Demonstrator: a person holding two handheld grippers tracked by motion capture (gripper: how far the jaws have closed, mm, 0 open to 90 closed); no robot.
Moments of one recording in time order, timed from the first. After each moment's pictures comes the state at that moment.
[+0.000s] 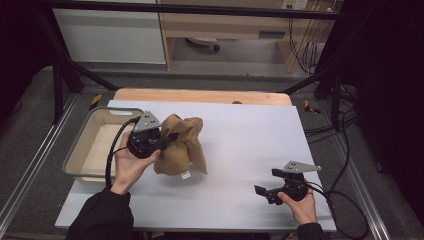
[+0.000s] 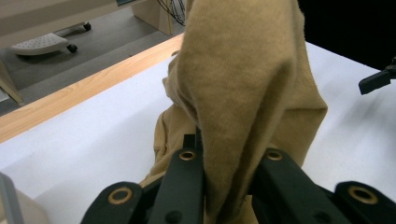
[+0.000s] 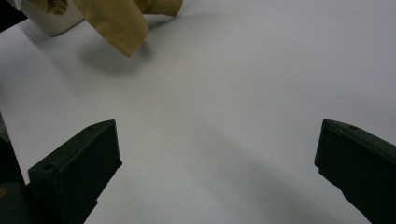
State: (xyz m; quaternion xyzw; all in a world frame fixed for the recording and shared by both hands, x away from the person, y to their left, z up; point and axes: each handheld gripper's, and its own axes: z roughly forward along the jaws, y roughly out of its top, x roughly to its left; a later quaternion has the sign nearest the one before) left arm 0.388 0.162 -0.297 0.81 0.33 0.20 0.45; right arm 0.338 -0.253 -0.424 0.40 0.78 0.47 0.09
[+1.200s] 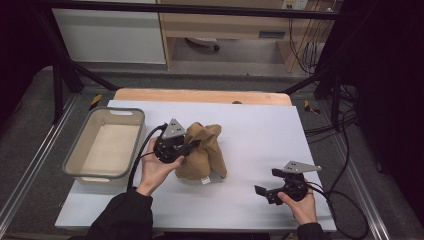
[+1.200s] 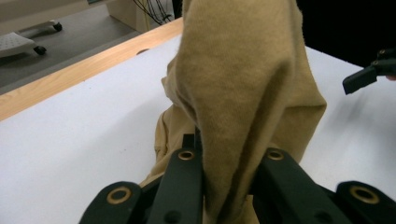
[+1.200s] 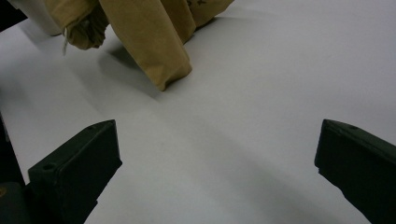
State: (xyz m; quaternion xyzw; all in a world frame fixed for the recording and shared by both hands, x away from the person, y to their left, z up) left arm 0.397 0.113 -0.336 0.82 0.30 0.17 0.46; right arm 0.338 -0.254 -0.424 0.40 0.78 0.47 0.09
